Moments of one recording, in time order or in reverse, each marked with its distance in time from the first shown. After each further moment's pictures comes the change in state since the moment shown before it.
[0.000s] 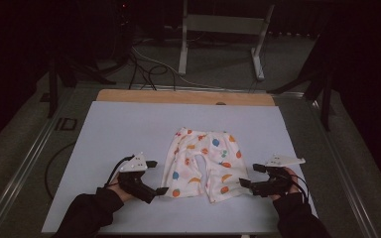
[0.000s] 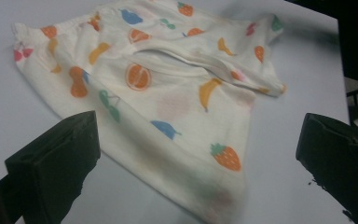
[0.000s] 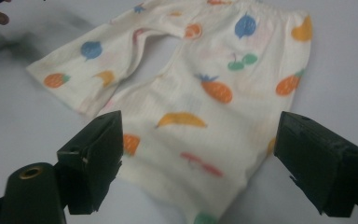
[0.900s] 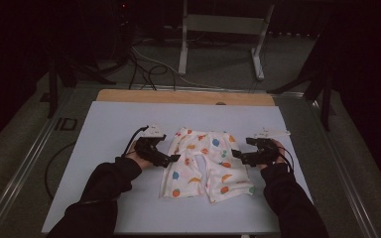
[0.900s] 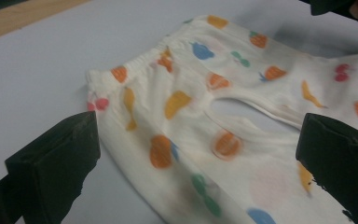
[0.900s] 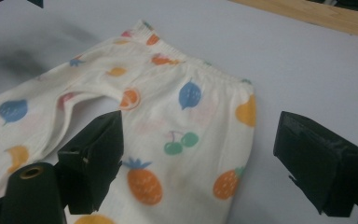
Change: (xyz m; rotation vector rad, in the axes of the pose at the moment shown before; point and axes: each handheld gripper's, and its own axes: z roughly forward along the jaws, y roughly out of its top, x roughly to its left) left arm 0.064 0.054 0.049 0.035 0.105 -0.048; right arm -0.047 0.052 0.050 -0.052 -0.079 -0.028
